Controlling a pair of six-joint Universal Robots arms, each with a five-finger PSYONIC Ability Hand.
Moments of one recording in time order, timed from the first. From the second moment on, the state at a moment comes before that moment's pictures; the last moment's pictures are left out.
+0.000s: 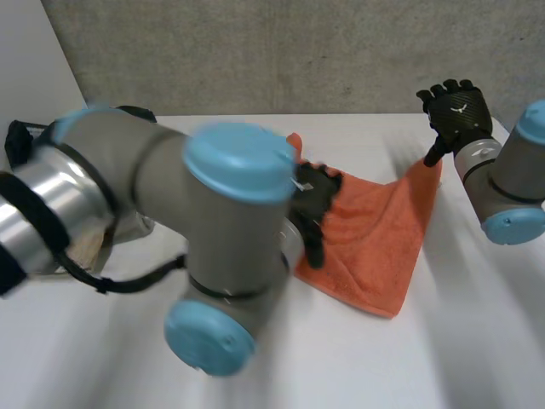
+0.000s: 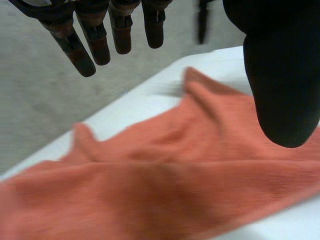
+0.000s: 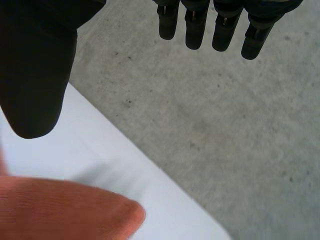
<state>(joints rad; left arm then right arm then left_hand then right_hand) 3.82 -2.26 -0.89 2.88 -1.77 3.28 1.76 -0.82 1.03 -0.25 1.46 2.75 0.20 0.21 0.21 0.20 0.05 0.22 0.20 0.20 0.20 0.04</state>
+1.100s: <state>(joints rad) 4.27 -2.19 -1.12 3.00 -1.51 3.49 2.08 -1.43 1.71 -0.20 1.55 2.91 0.21 0.21 0.21 0.21 0.05 0.77 1.16 1.17 1.19 1.02</state>
